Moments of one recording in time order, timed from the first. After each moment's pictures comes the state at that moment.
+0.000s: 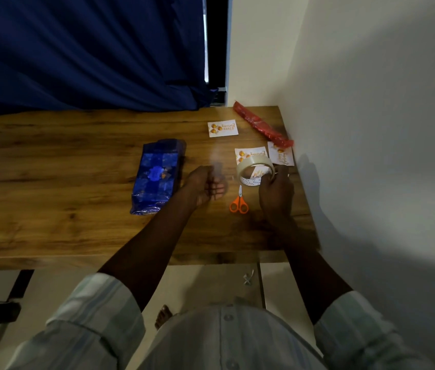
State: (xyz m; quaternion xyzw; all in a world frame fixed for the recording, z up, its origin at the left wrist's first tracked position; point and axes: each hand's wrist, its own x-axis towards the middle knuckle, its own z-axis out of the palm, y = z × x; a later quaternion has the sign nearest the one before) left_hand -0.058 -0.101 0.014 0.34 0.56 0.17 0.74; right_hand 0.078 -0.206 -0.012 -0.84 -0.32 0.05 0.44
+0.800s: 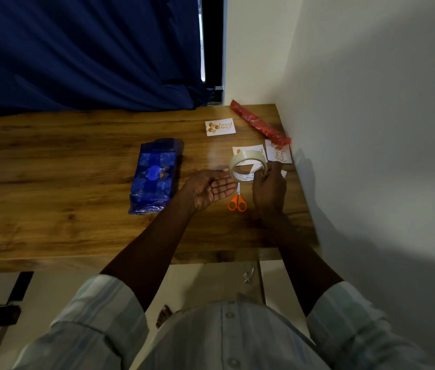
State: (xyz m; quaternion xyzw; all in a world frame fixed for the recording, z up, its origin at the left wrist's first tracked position) left_hand -0.059 -0.109 0.007 0.30 0.45 0.18 0.82; right_hand 0.070 -0.197 -0.017 -0.83 -0.32 0.05 0.46
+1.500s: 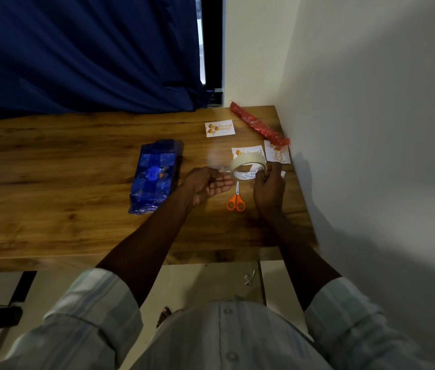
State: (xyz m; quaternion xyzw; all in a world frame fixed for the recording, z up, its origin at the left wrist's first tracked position) left_hand -0.056 -0.107 0.016 0.37 0.45 0.19 0.79; right_hand 0.079 -0.199 -0.024 -0.80 -0.32 0.08 0.50
